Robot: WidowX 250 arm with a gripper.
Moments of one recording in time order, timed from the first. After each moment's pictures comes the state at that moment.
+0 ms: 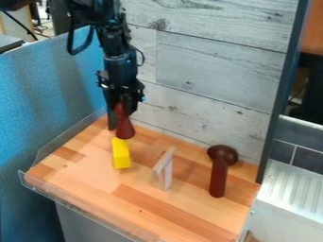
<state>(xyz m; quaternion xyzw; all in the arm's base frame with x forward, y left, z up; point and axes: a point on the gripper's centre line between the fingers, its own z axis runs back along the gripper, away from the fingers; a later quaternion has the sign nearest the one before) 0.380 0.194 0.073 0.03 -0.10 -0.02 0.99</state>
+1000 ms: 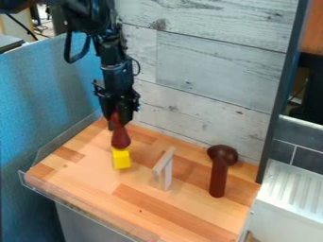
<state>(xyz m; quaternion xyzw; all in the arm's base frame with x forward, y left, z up) 0.372 0.195 0.055 0.03 -0.08 -0.03 1.00</state>
